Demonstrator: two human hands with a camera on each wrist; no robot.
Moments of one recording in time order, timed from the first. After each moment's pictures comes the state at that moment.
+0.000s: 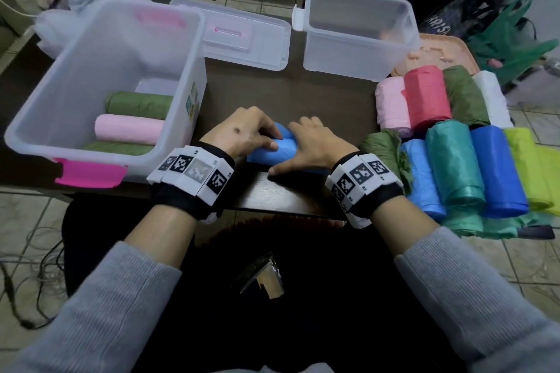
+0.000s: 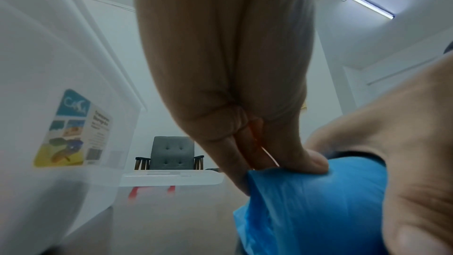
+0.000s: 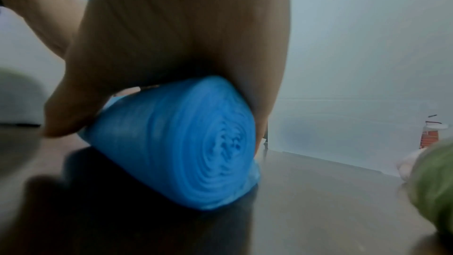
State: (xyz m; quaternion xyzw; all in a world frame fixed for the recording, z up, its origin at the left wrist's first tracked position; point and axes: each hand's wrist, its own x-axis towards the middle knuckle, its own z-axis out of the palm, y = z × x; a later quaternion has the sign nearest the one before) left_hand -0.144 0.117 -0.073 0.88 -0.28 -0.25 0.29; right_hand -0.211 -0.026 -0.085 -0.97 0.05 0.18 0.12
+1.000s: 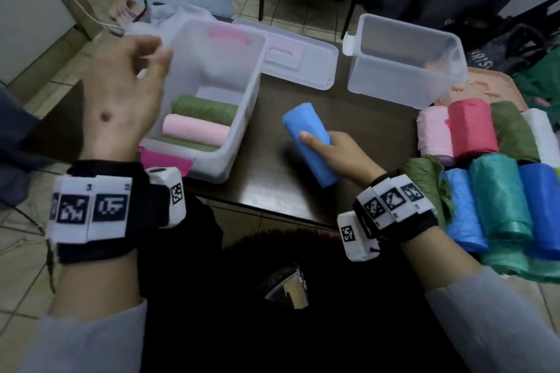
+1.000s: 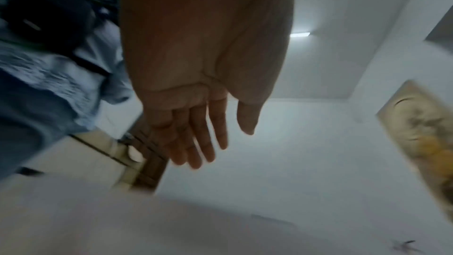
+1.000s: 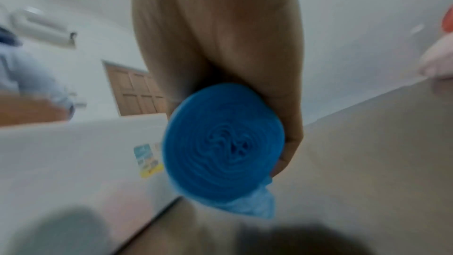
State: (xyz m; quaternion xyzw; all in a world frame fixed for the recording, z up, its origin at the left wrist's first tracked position) left_hand -0.139 0.276 0.002 0.89 -0.03 0.16 0.42; right_hand -0.202 0.011 -0.075 -0.88 0.16 0.09 0.43
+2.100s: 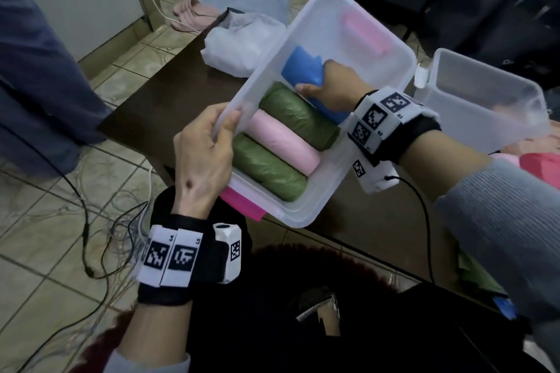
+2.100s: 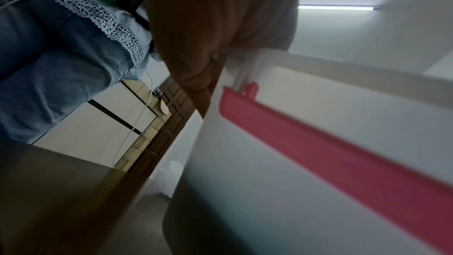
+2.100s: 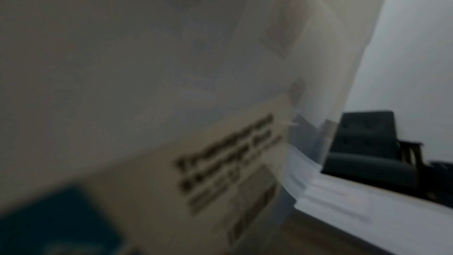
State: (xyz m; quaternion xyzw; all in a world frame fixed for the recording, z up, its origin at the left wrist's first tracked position) left_hand -0.172 0.306 -0.050 0.84 0.02 0.19 0.51; right_hand -0.066 0.110 -0.009 -0.99 0.02 0.06 0.14
